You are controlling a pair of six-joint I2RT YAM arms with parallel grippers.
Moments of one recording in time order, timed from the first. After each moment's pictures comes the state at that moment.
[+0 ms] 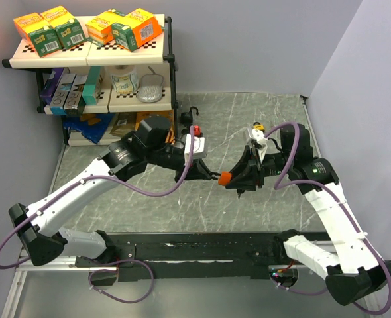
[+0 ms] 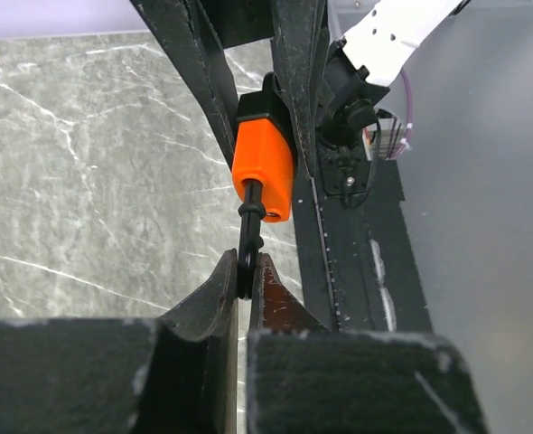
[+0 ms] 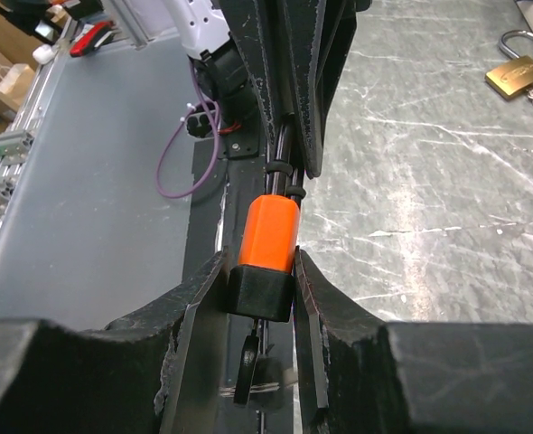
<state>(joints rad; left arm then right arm) -0.86 1.29 1.39 -0.53 0.77 0.31 0.32 0.95 1.13 -0.77 -1.24 -0.34</state>
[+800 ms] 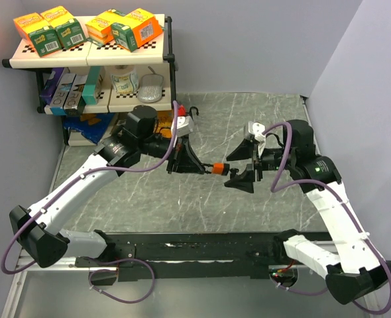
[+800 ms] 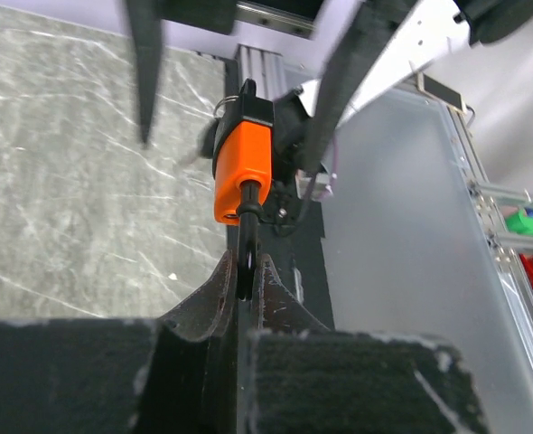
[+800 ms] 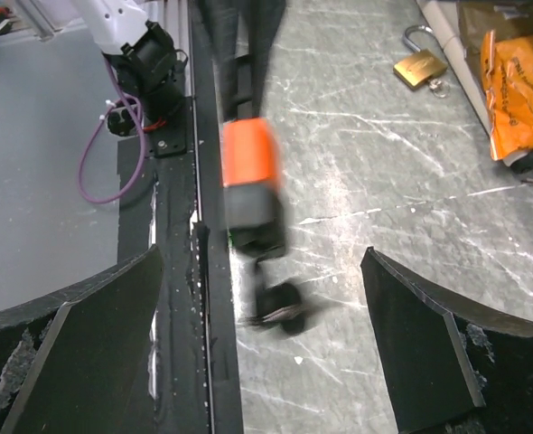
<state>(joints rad) -0.67 1.29 1.33 -0.39 1.01 -0.04 0.33 0.96 1.18 -0.74 -1.06 -0.37</state>
